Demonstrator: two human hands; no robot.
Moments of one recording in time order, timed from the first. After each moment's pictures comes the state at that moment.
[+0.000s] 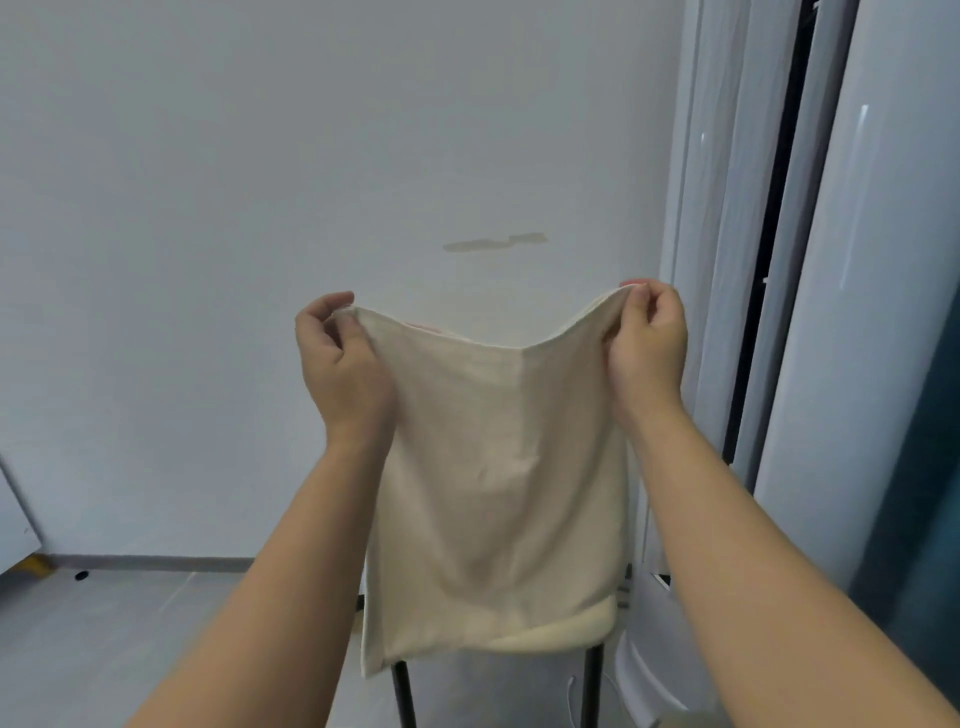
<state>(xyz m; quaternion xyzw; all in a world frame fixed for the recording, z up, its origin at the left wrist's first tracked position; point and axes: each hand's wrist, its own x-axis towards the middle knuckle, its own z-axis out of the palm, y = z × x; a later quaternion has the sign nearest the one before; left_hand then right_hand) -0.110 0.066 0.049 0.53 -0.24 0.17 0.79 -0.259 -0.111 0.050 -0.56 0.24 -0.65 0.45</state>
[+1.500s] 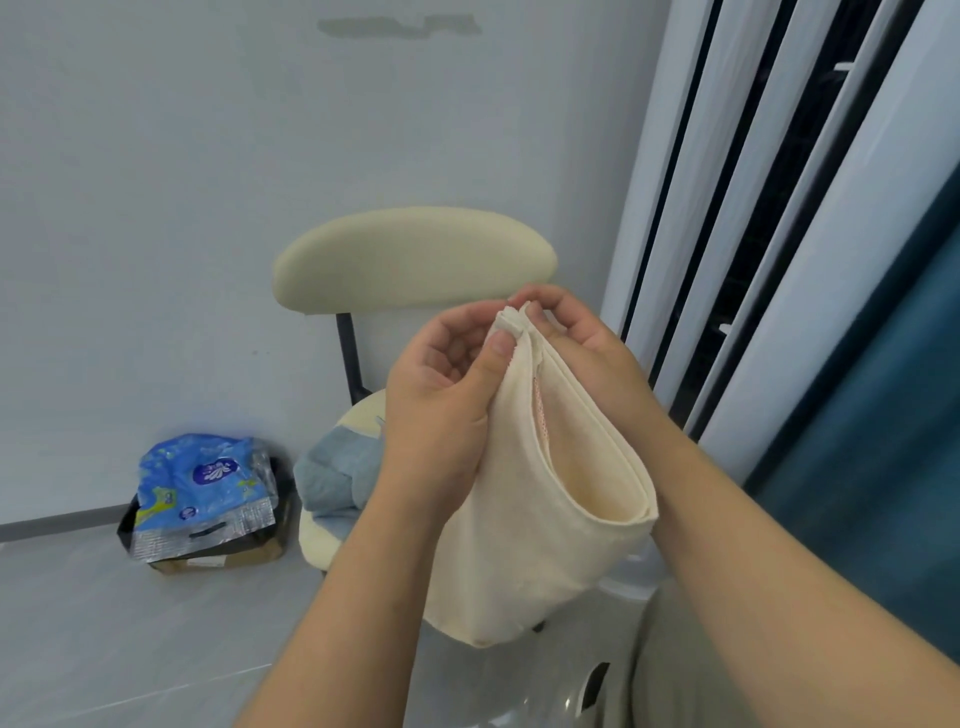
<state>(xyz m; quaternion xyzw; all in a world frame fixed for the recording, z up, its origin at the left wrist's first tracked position) -0.100 0.012 -0.108 0.40 -0.37 -0.31 0.78 -0.205 -0.053 -0.080 -0.55 0.20 -0.41 0.70</state>
